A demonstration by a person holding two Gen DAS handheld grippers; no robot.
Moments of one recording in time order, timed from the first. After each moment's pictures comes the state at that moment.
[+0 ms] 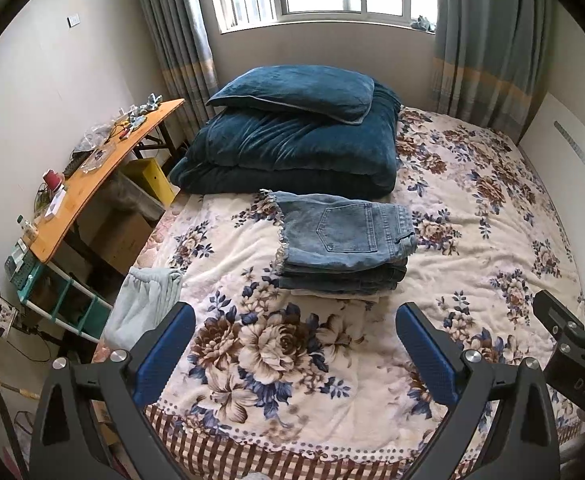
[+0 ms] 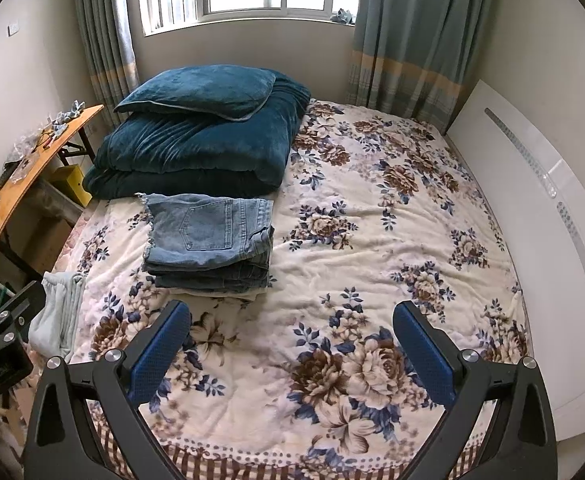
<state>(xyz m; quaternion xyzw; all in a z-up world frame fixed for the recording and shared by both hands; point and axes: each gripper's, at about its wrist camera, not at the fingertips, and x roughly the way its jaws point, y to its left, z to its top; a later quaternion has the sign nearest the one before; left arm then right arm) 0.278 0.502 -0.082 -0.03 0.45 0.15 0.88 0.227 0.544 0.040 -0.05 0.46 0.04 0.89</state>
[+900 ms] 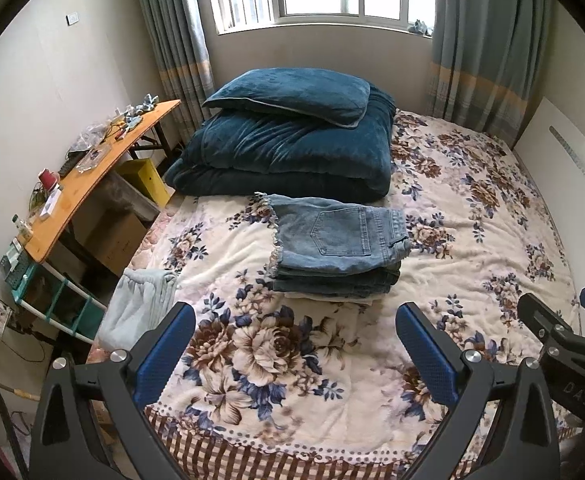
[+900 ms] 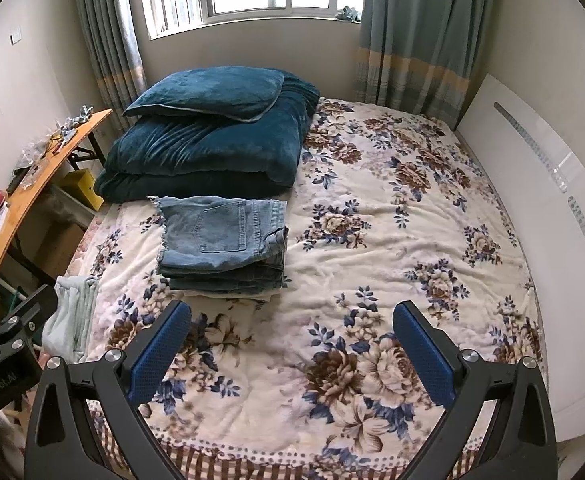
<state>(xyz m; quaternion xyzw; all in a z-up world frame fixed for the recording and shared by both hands) 0.282 0.499 -0.075 -0.04 0.45 0.14 0.88 0.229 0.550 0.040 -0.03 0.46 0.05 0.89</state>
